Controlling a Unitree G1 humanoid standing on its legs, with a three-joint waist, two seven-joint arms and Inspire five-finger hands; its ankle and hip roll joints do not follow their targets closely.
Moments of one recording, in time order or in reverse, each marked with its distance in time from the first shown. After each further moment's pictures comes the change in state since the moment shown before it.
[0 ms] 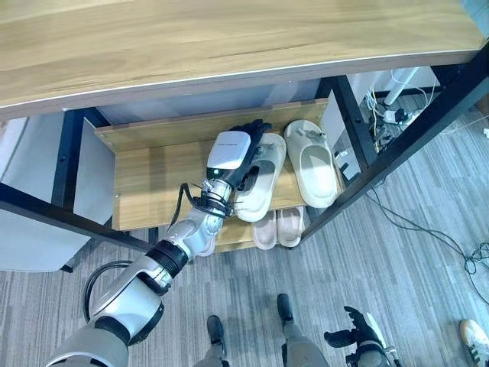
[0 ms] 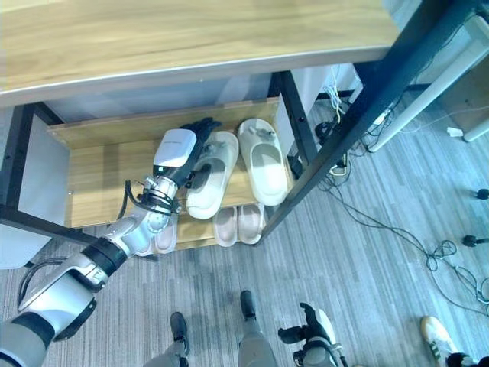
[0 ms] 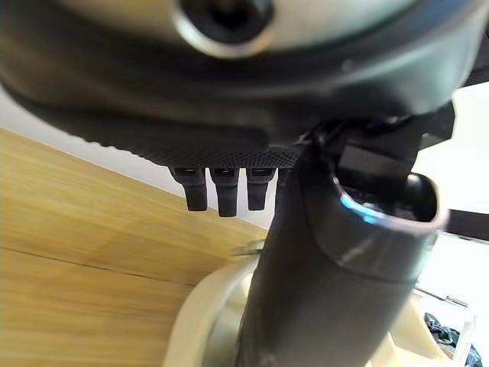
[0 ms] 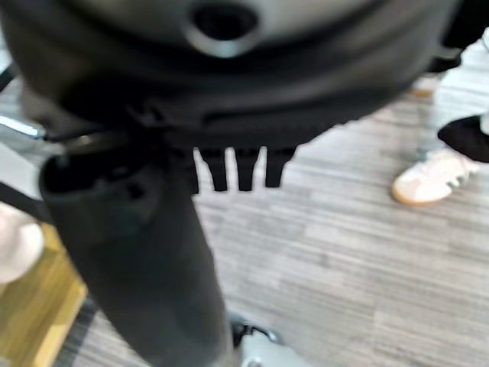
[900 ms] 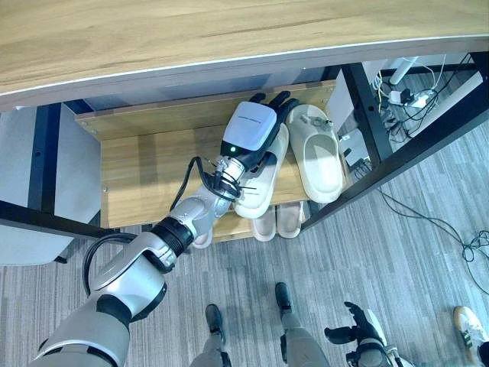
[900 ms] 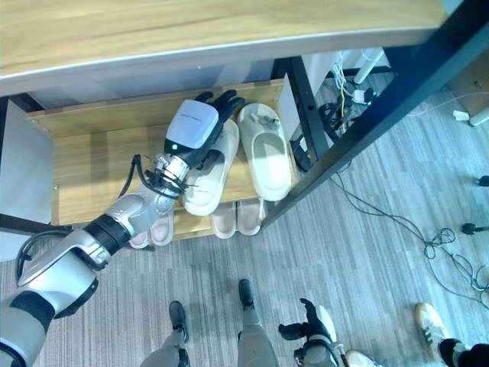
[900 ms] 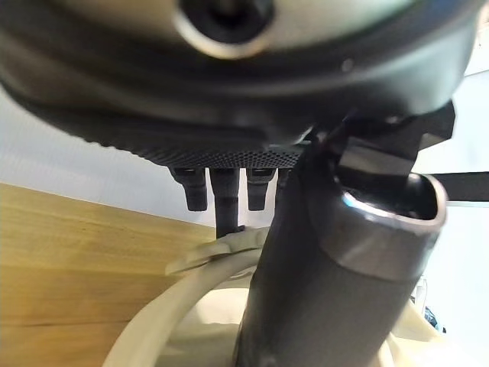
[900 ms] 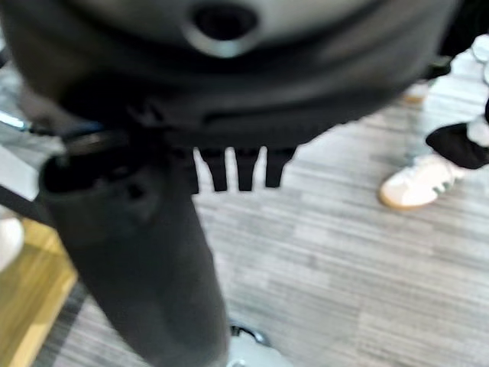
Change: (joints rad) left arm -0.195 0.004 -0.104 0.038 0.090 0.006 0.057; right arm 0.001 -0.014 0.004 -0.014 -0.007 -0.044 -0.021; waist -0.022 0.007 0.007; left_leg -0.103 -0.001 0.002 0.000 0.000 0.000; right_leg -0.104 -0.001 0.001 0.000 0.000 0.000
